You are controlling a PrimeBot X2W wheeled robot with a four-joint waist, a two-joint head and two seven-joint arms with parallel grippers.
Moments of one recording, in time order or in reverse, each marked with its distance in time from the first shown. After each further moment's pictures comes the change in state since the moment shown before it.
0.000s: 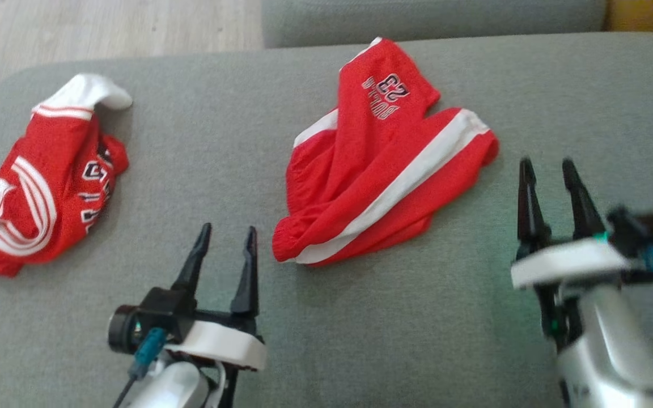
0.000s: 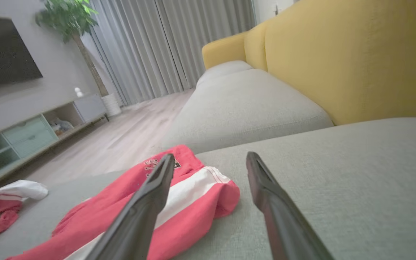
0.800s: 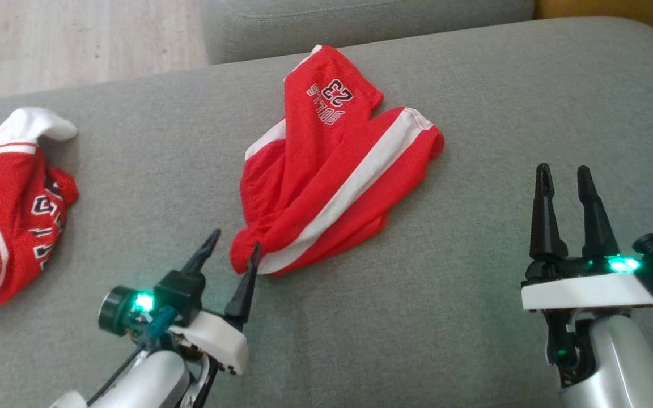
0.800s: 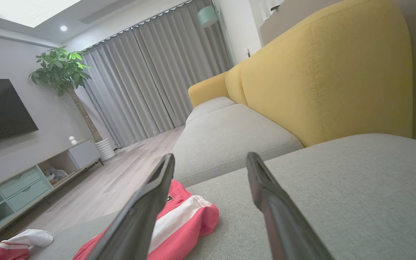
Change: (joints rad) left arm -0.112 0.087 -0.131 0.131 0.057 -0.104 0.119; right arm 0.114 0.000 0.020 -0.207 0.112 0.000 -0.017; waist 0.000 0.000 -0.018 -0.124
